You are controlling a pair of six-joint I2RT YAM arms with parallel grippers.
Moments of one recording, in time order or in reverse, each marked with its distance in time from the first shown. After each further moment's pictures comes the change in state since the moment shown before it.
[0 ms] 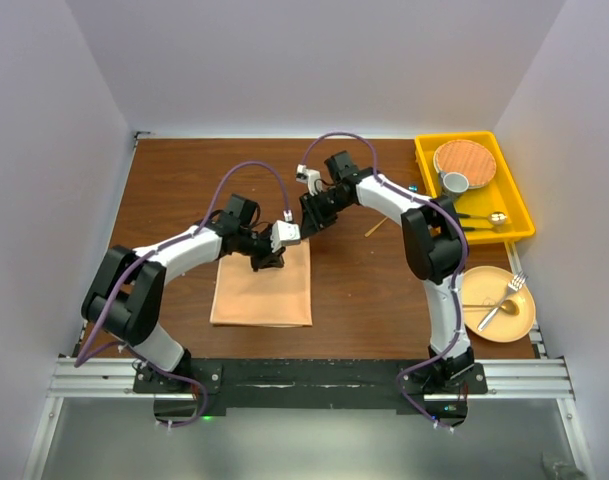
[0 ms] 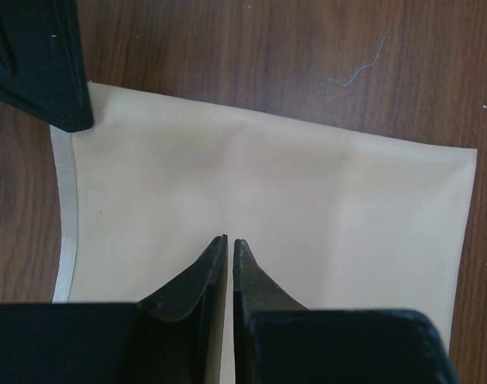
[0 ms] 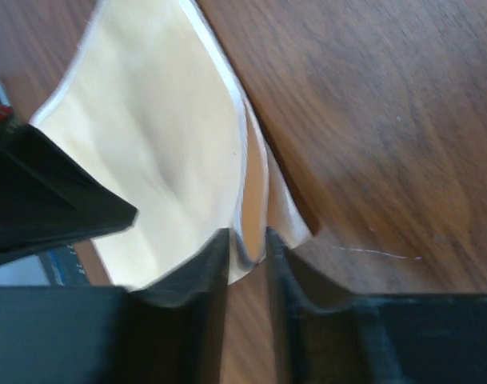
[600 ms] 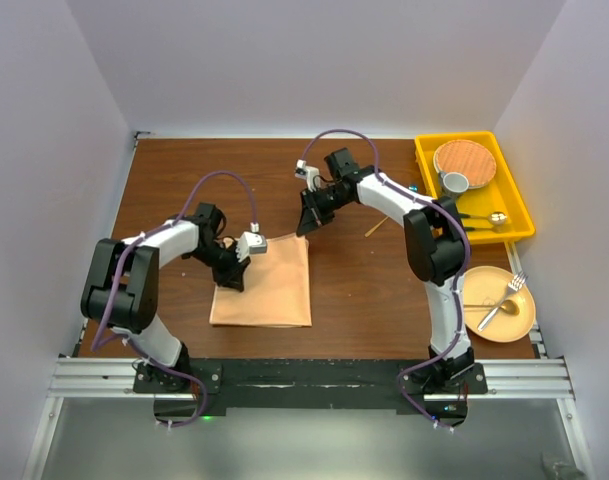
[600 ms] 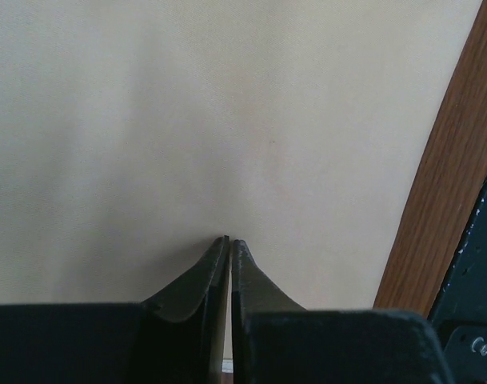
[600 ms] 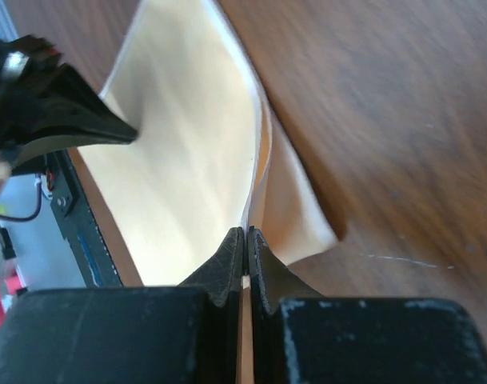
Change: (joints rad) left arm 0.253 0.062 -0.018 -0.444 -0.024 0.194; right arm -0.004 0.008 0.011 0.008 -0.059 0.069
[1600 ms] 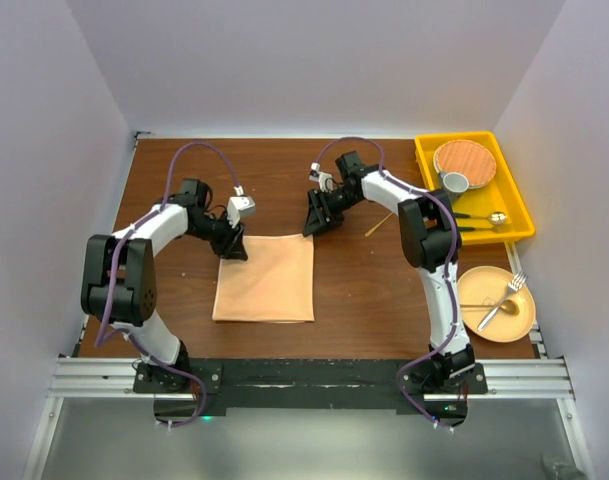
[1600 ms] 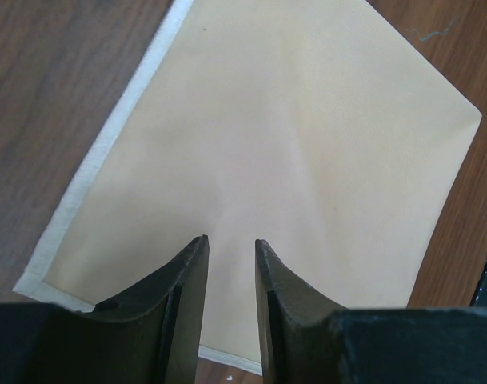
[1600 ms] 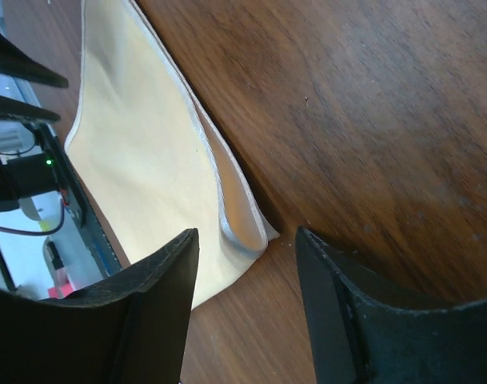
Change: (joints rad) left arm 0.105 0.044 0.169 0.118 0.127 -0.199; right arm -0.073 0.146 0.100 -0.088 -0.029 0.042
